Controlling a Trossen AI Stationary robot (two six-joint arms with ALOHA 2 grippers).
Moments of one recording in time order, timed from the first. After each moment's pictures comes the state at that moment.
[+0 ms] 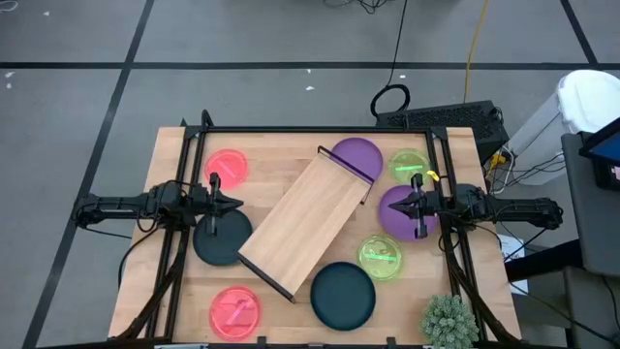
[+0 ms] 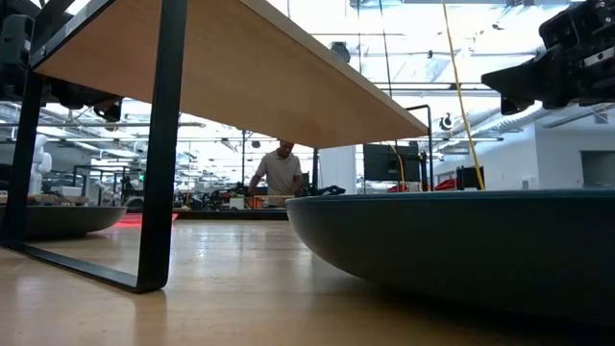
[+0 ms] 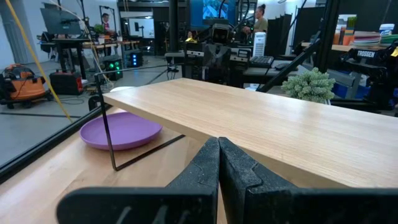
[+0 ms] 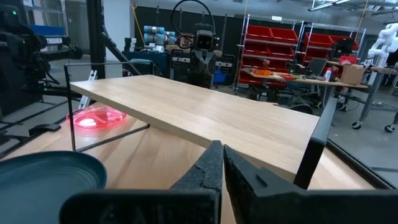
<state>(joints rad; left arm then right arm) 0.00 0.02 0.01 0.02 -0.02 0.00 0.00 0.01 0.02 0.02 0.00 -0.08</state>
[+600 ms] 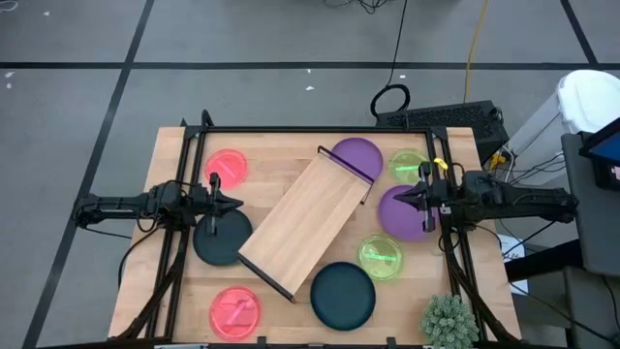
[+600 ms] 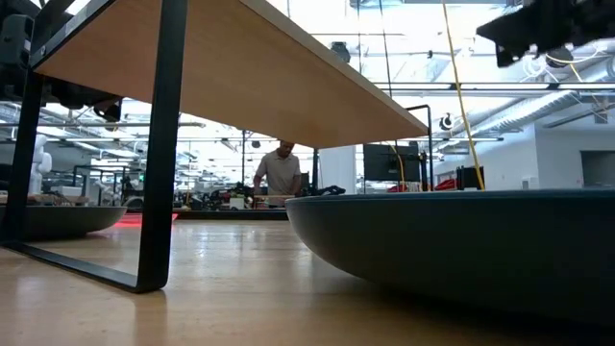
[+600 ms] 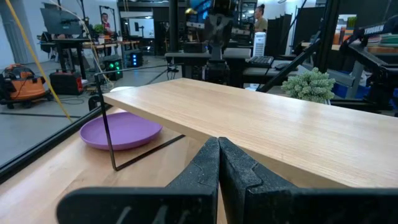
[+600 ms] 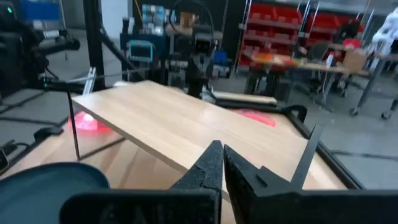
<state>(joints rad) 0.00 0.02 0.01 0.02 -0.02 0.00 0.00 0.30 0.38 -0.19 0.01 -0.10</state>
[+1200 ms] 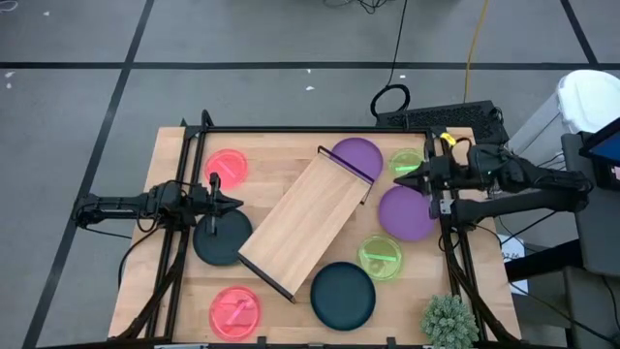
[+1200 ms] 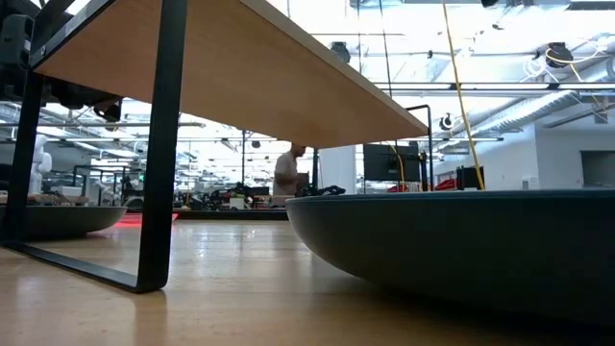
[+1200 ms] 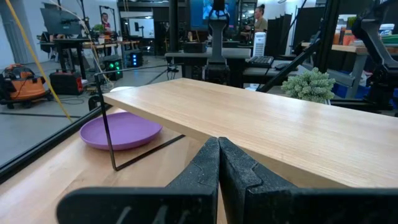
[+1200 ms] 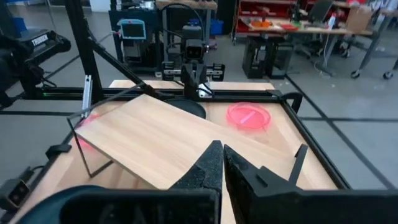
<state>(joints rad) 0.00 0.02 0.01 0.02 -0.02 0.00 0.00 0.67 0.94 -0.53 0.03 0.00</state>
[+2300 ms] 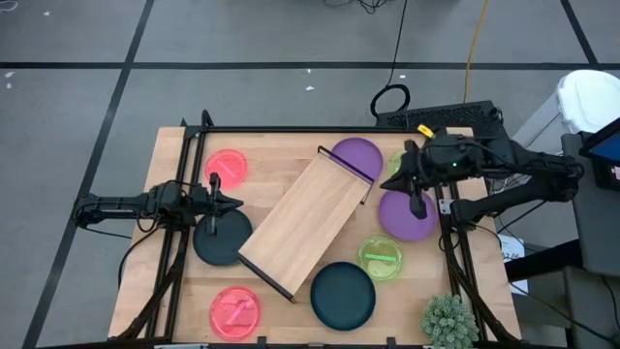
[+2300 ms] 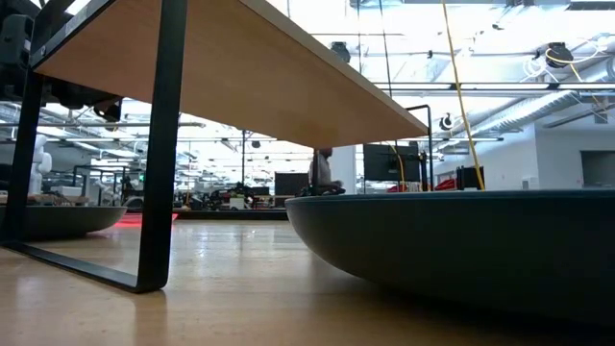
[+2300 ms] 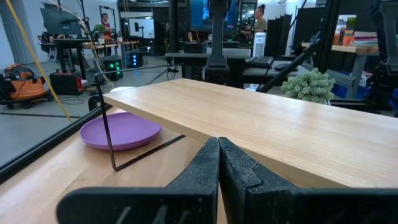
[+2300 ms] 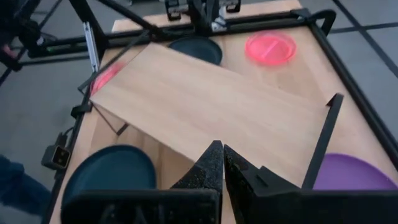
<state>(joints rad) 0.00 0.02 0.01 0.02 -0.02 0.00 0.03 1.03 1.35 -0.93 -0.01 0.14</state>
